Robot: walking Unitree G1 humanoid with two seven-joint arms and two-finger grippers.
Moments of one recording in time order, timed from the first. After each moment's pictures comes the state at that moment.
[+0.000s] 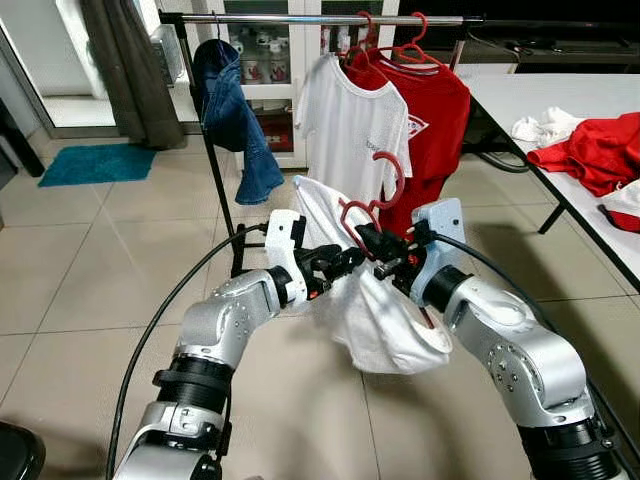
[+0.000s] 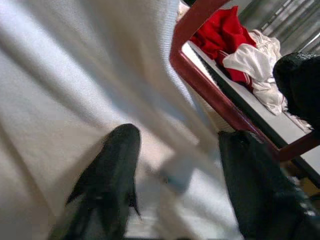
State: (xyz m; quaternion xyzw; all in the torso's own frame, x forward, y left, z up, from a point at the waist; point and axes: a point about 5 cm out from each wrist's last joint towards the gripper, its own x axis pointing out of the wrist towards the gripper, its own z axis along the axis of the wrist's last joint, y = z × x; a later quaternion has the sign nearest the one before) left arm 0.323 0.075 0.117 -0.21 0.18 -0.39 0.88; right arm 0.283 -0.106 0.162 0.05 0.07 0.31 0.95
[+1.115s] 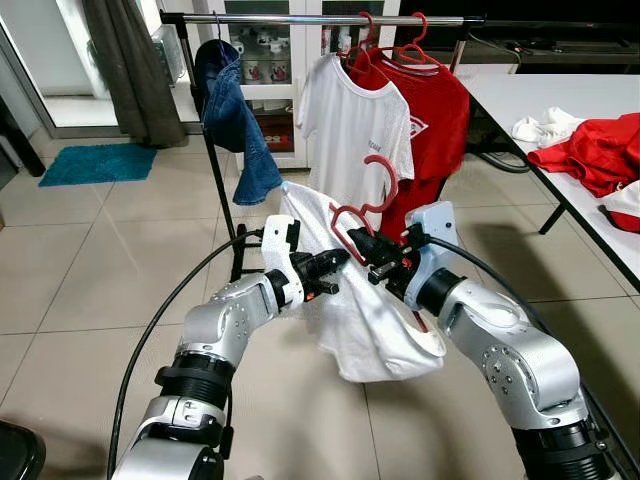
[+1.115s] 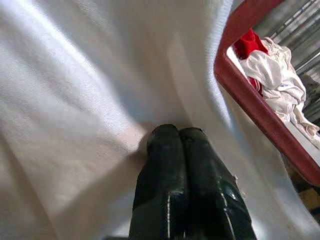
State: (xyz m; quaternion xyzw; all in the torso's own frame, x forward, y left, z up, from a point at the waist) left arm 0.328 0.083 0.105 -0.23 0.19 -0.36 0.88; right arm 0.281 -0.101 0.160 0.06 0.07 0.32 0.94
